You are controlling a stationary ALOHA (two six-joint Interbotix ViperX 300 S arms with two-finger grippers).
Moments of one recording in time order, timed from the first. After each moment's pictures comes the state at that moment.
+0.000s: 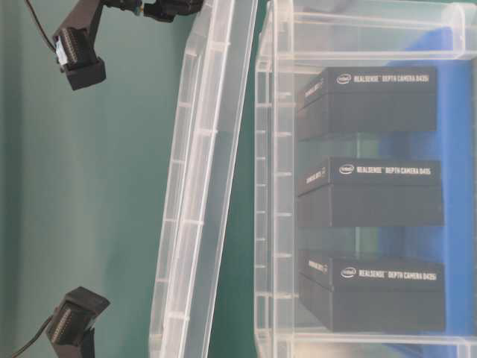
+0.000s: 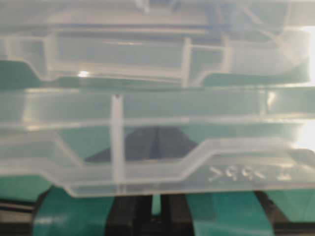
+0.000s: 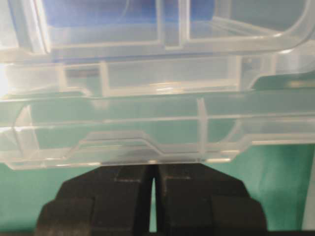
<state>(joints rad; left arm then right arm) 0.33 -0.29 0.44 0.04 1.19 0.23 -0.32 -0.31 0.46 -0.08 1.04 -0.16</state>
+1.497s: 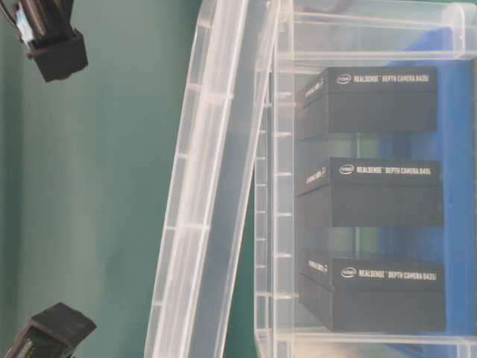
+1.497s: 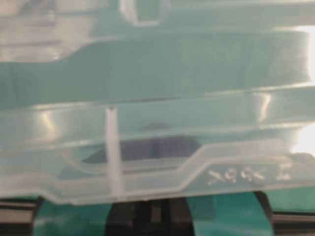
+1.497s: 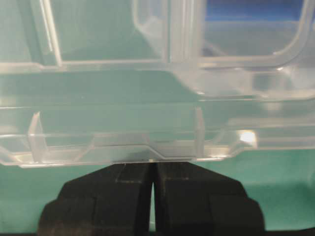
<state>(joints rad) 0.00 -0.29 0.45 0.02 1.23 -0.09 0.03 -0.31 0.46 -0.18 1.12 0.17</state>
